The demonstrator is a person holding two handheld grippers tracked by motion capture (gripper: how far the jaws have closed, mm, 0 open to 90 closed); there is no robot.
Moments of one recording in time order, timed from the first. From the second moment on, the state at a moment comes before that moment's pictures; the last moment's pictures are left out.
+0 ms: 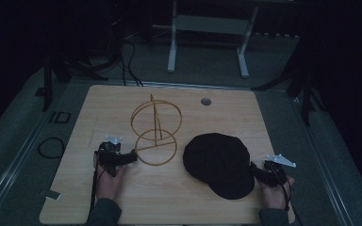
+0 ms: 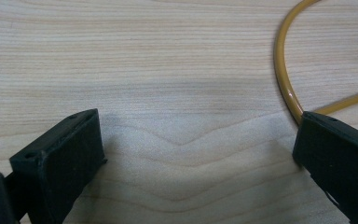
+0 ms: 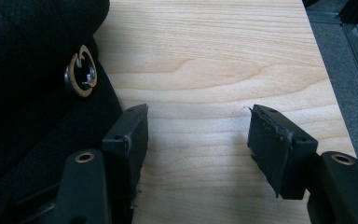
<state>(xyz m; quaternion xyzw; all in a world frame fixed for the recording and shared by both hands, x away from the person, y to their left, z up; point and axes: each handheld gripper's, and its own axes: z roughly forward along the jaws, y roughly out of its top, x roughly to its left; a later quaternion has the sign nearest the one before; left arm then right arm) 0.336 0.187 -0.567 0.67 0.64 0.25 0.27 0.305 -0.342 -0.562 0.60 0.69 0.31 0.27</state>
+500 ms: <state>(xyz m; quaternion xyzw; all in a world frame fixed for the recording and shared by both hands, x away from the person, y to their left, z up) 0.336 0.187 -0.567 0.67 0.64 0.25 0.27 0.307 -0.339 -0.559 0.61 0.68 0.29 0.27</state>
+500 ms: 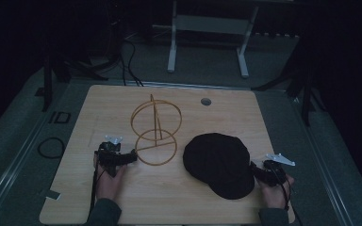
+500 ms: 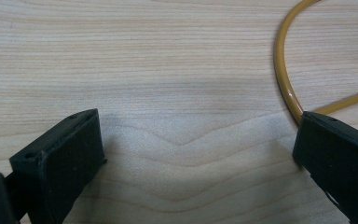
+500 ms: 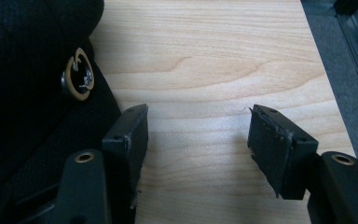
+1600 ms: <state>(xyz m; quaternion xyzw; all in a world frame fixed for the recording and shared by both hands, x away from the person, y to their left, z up) 0.336 0.187 -0.568 0.67 0.64 0.25 0.27 0.316 -0.308 -0.486 0.60 0.70 0.32 0.21</state>
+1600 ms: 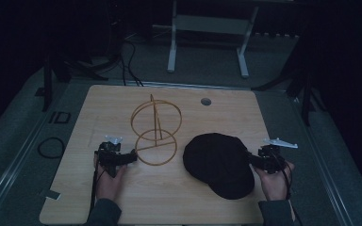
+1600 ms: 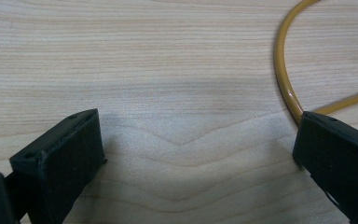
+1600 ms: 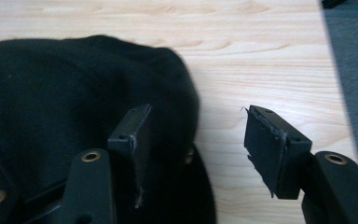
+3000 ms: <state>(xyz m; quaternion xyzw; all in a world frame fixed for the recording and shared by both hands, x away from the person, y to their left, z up) 0.336 0.187 -0.568 0.67 0.64 0.25 0.27 0.354 -0.280 -0.504 0.64 0.72 0.21 0.17</state>
